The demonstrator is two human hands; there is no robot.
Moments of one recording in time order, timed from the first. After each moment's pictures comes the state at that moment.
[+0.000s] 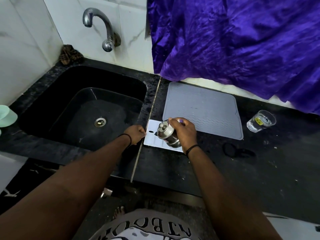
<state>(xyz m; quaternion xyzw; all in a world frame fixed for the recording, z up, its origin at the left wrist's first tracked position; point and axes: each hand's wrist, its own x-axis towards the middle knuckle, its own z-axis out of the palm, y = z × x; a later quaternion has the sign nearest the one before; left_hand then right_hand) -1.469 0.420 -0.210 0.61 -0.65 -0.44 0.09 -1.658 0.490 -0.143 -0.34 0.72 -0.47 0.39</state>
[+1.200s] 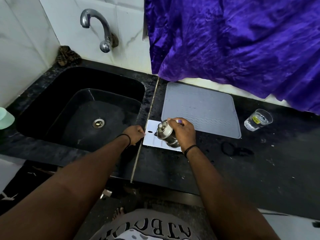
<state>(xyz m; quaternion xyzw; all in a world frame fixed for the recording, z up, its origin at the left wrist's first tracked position) -1.468 0.424 -0.202 0.61 -0.64 -0.46 0.09 -1.656 0.494 -0.143 -0.35 0.73 -0.47 0.36</state>
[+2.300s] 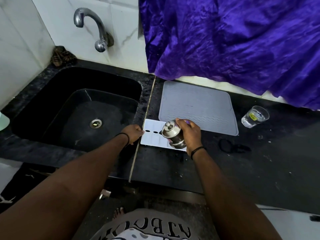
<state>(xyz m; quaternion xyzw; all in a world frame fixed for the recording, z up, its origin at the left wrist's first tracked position) -1.472 0.416 -0.212 0.62 -0.64 -0.46 0.07 -1.680 0.511 -0.139 -0.25 0.70 -0.53 0.41</state>
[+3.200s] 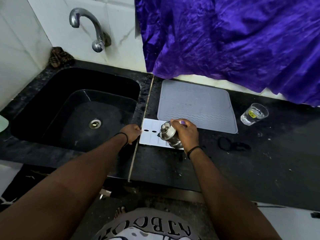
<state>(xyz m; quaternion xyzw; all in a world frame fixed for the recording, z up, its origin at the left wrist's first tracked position) -1.473 0.411 -0.220 0.62 -0.64 -0.45 0.06 -1.678 0.508 -0.150 -0.32 0.74 -0.48 0.35</state>
